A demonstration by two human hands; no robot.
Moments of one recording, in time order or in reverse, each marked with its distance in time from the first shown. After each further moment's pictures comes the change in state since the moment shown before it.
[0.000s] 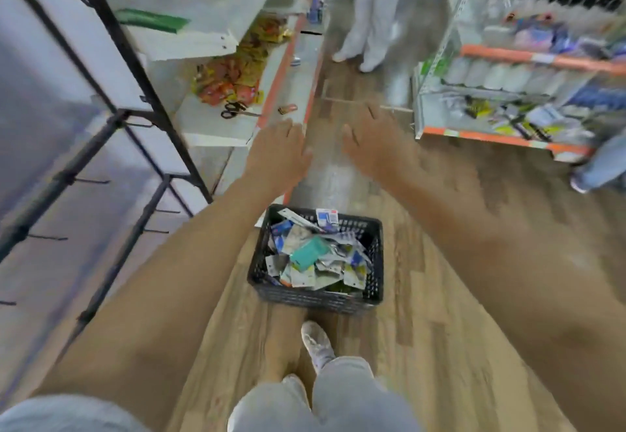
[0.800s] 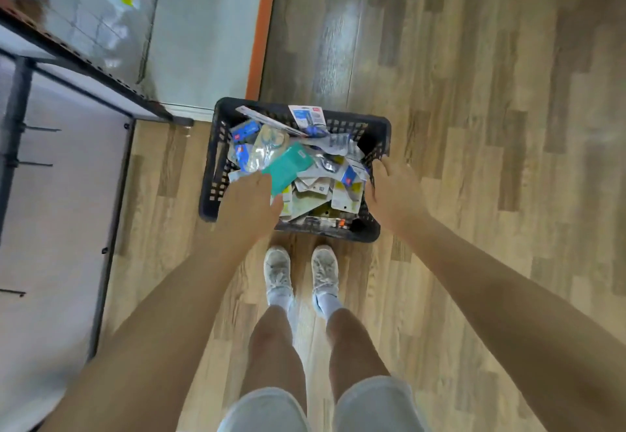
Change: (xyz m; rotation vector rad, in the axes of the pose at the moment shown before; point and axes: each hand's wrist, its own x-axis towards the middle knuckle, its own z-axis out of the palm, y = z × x) left_hand 0.010 0.004 0.332 -0.077 -0.633 -0.284; right_hand -0.095 0.209 0.277 -0.144 -0.772 0.173
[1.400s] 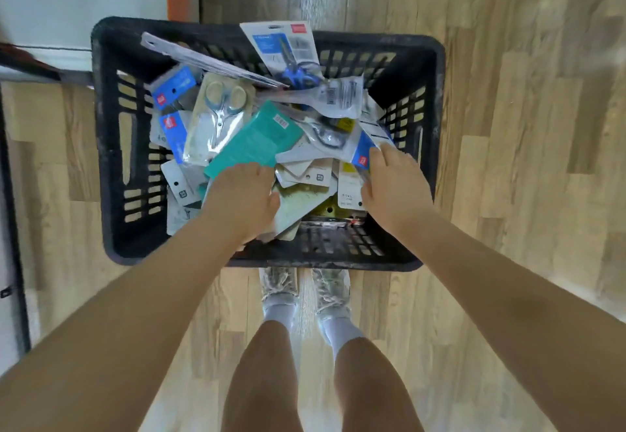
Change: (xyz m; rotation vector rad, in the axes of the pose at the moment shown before) left_hand 0.177 -0.037 0.180 0.201 -0.307 0.143; right_hand 0.143 0.014 0.212 0.042 -0.185 0.073
